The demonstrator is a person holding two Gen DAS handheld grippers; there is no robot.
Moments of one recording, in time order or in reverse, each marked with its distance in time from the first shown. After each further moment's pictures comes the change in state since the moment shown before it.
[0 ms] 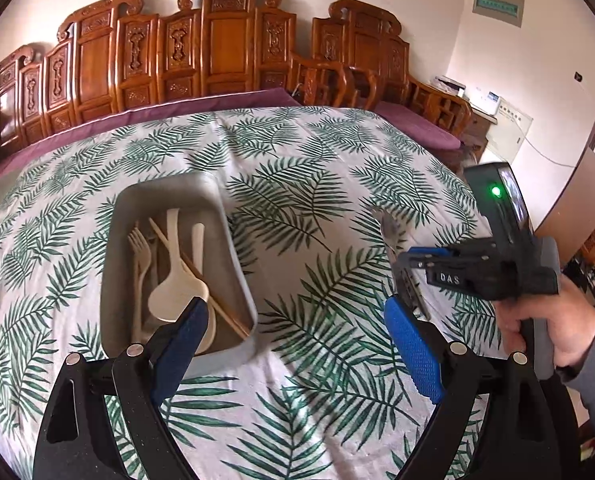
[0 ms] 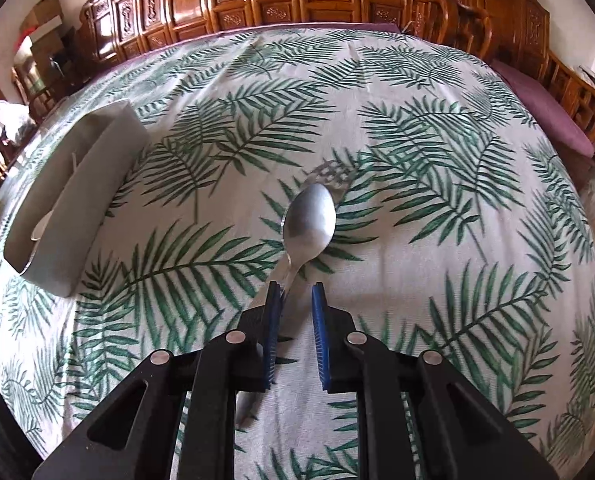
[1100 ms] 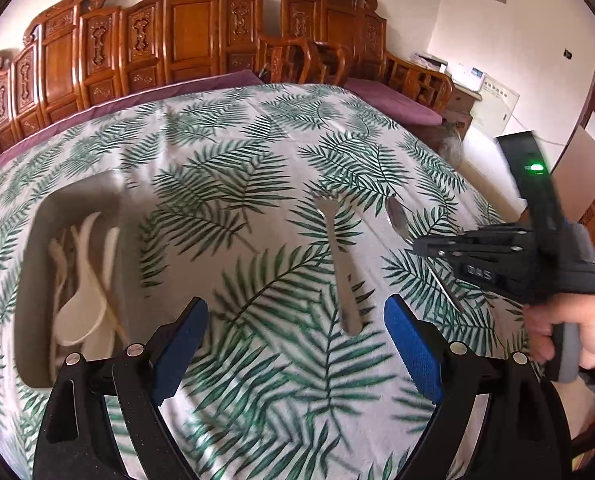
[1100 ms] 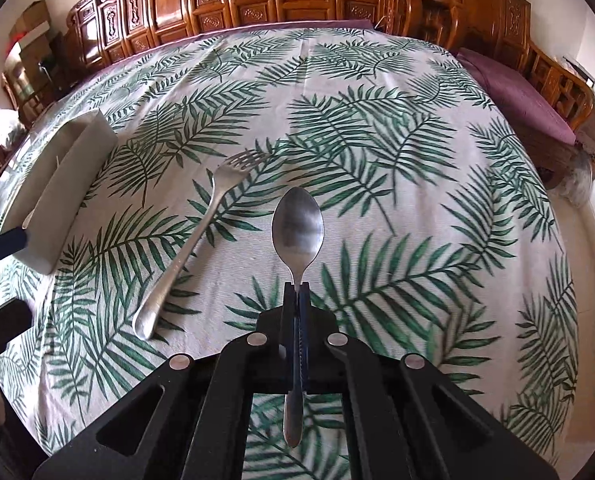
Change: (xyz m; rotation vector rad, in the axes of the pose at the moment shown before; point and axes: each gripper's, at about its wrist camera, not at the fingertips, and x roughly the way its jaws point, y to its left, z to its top) left arm 0.061 -0.066 0.014 0.050 0.070 -0.048; right arm -0.027 -0.061 -0.022 0.023 -0.012 0.017
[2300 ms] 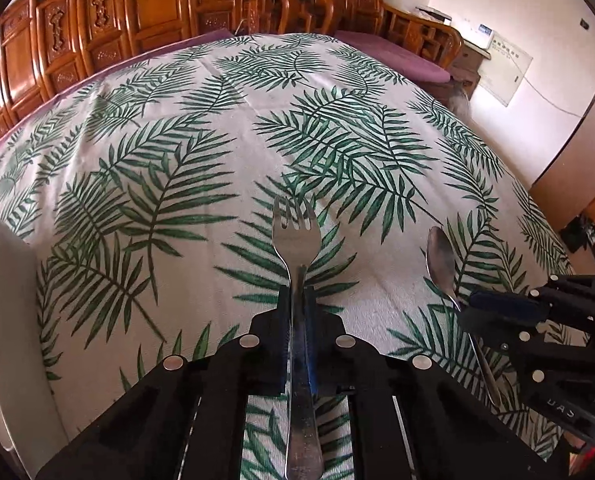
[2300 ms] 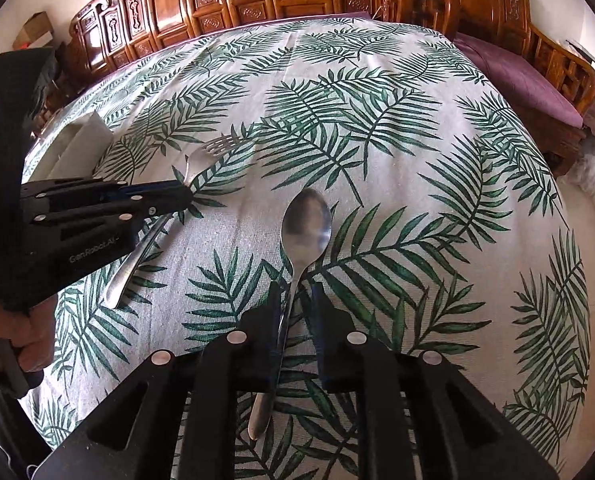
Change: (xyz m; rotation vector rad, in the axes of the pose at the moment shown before) left arm 0.116 -0.033 0.048 0.033 0.162 -0.006; right arm 0.008 -0.030 -0.013 0.030 0.013 0.060
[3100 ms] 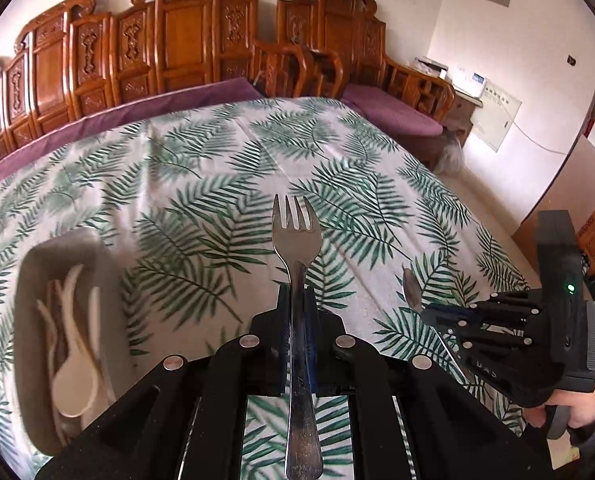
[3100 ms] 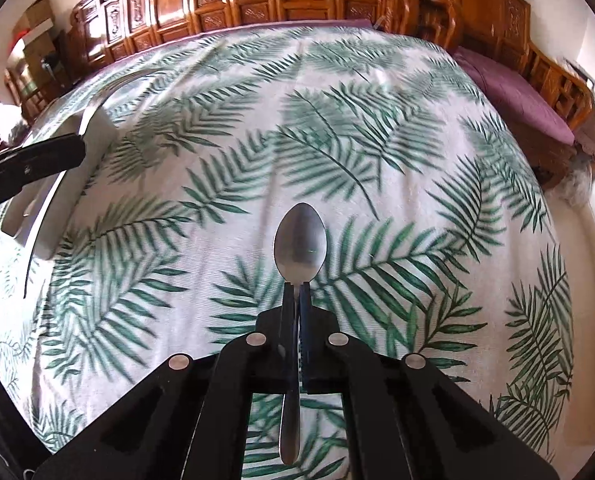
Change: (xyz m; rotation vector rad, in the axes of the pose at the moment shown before) left arm -0.106 0.029 -0.011 -0.042 -0.178 0.001; right arm -0.018 0.034 0.004 -0.061 -0.020 -0.060
